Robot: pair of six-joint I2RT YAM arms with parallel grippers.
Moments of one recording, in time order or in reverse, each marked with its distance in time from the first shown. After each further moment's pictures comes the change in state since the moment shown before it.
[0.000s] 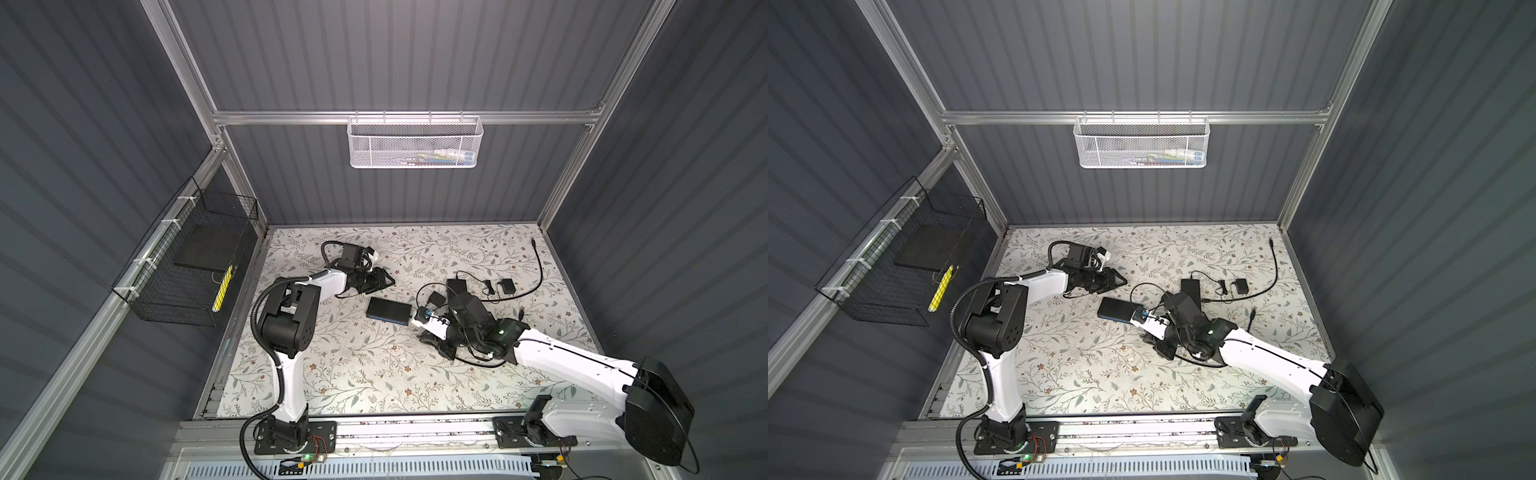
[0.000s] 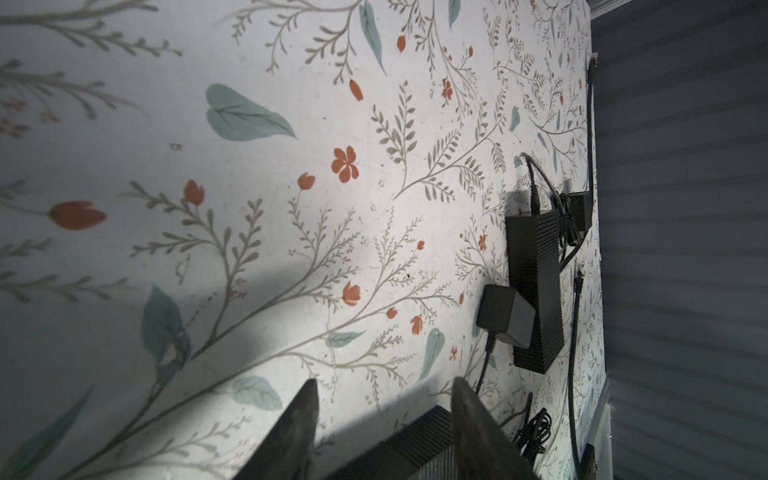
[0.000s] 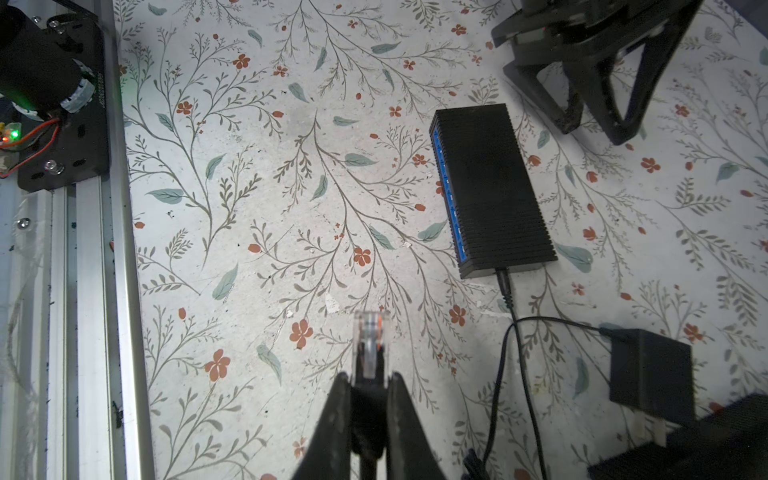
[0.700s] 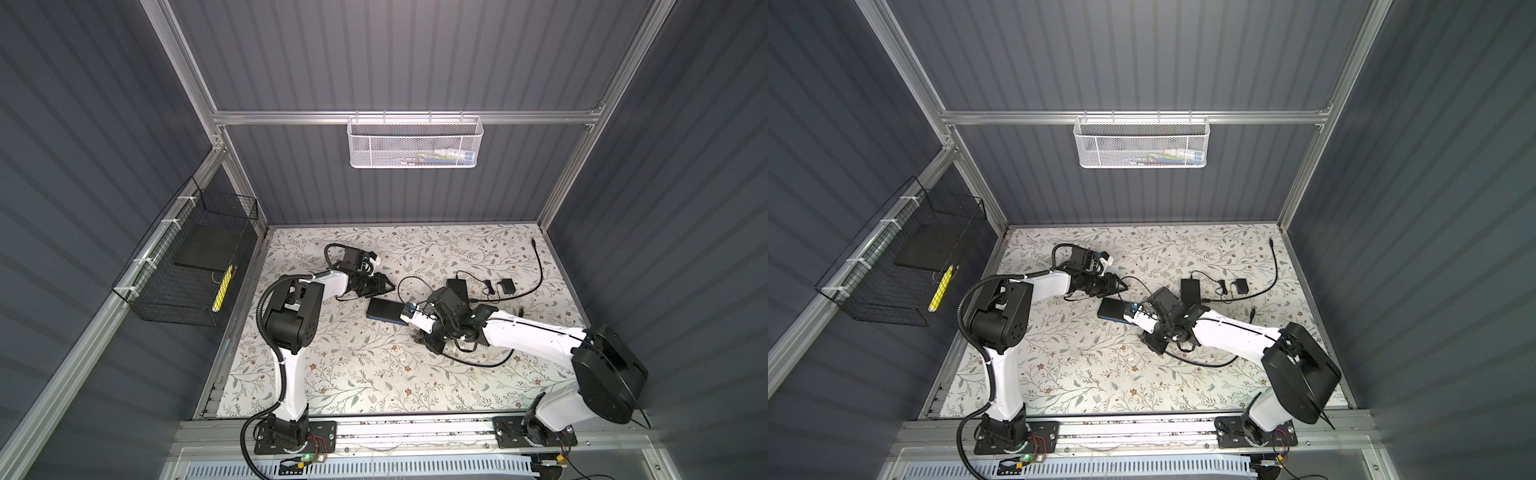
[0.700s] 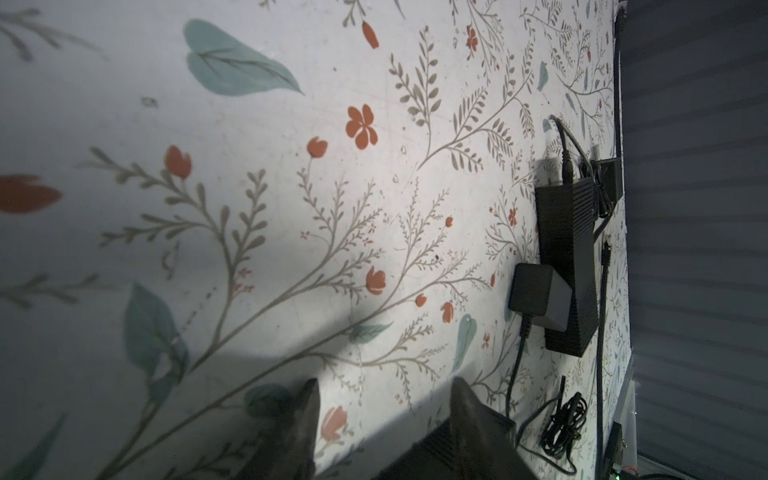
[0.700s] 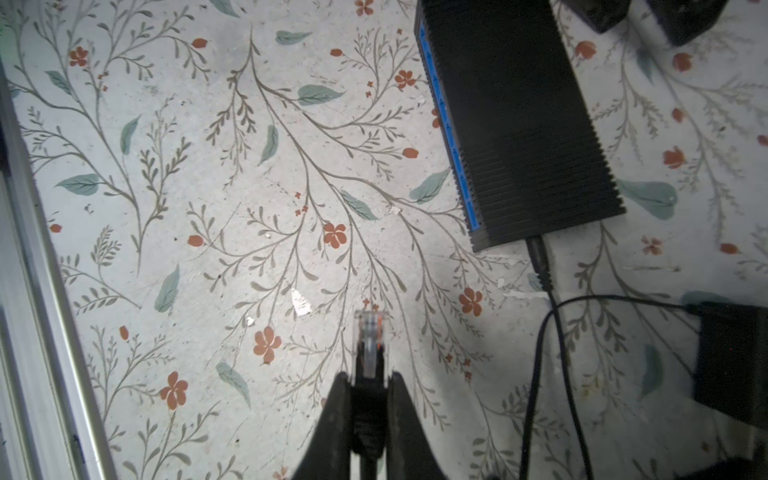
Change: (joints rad) left arm 0.000 0.034 0.000 -0.023 0.023 0.094; right arm 0.000 0.319 0.171 -0.087 0.063 0.111
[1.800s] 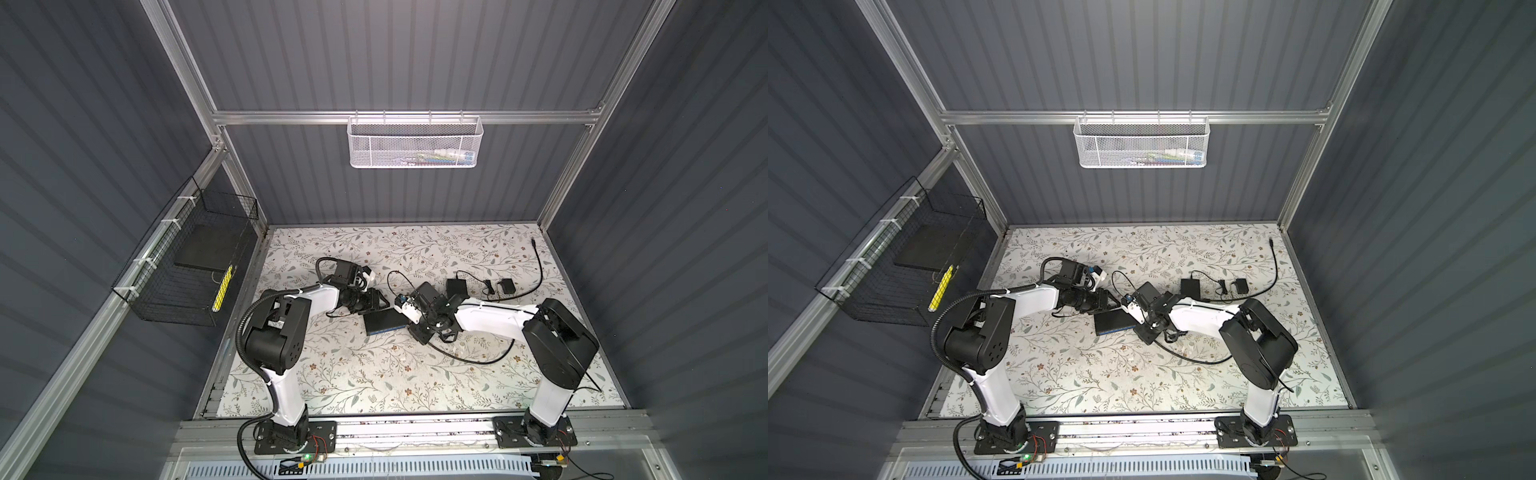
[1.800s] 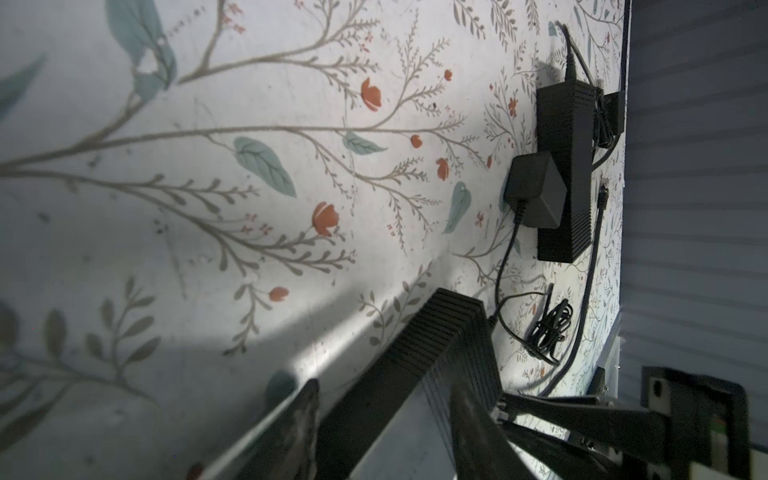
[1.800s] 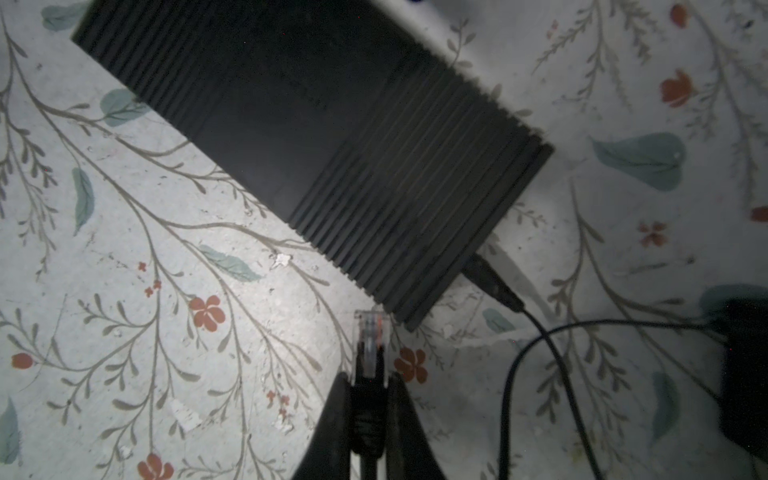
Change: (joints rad) left arm 0.000 -0.229 -0.260 -0.031 0.011 0.002; right arm 0.000 0.240 0.164 -0.026 0.134 0.137
